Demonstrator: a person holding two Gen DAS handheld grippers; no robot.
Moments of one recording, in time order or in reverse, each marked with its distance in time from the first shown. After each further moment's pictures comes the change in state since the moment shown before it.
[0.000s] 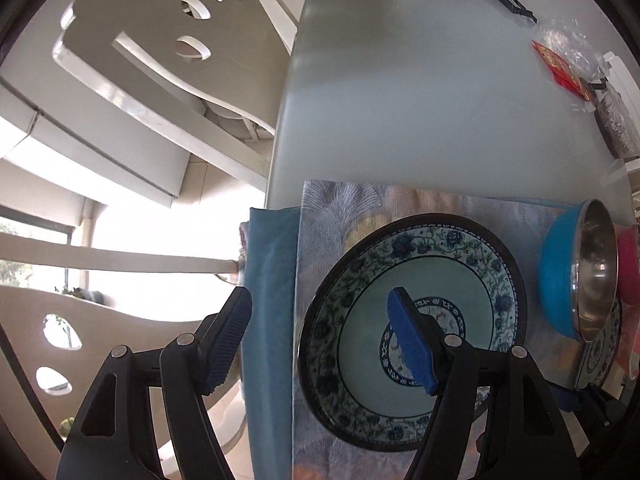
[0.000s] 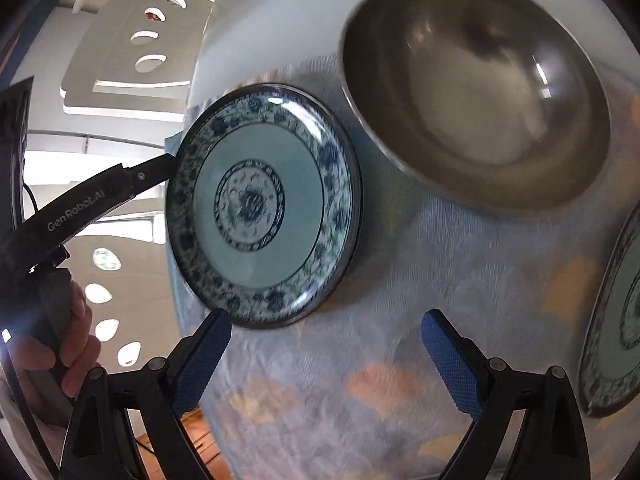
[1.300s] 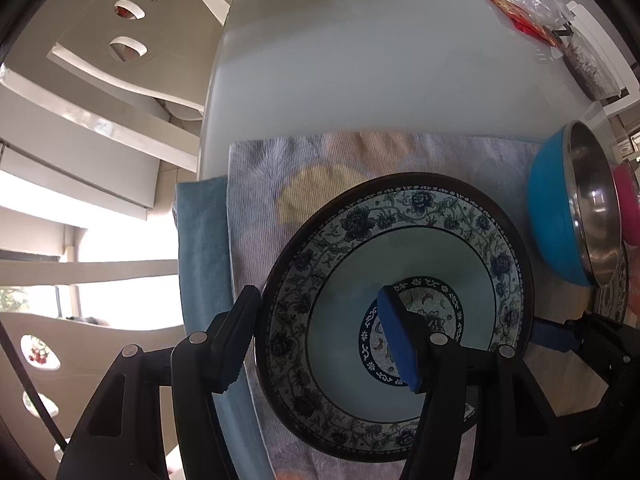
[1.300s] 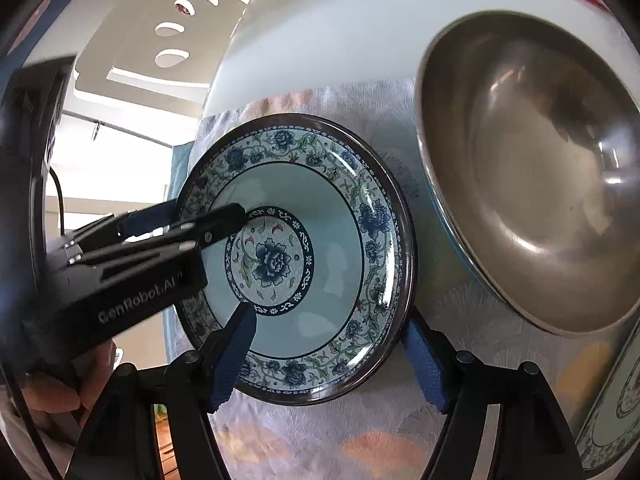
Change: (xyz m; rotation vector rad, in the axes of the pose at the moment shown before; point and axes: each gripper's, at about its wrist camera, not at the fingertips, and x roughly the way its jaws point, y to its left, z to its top) left arm 0.016 -0.025 -0.021 0.144 0.027 -0.050; right arm 0.027 0.014 0.027 -0.109 -0.053 0.021
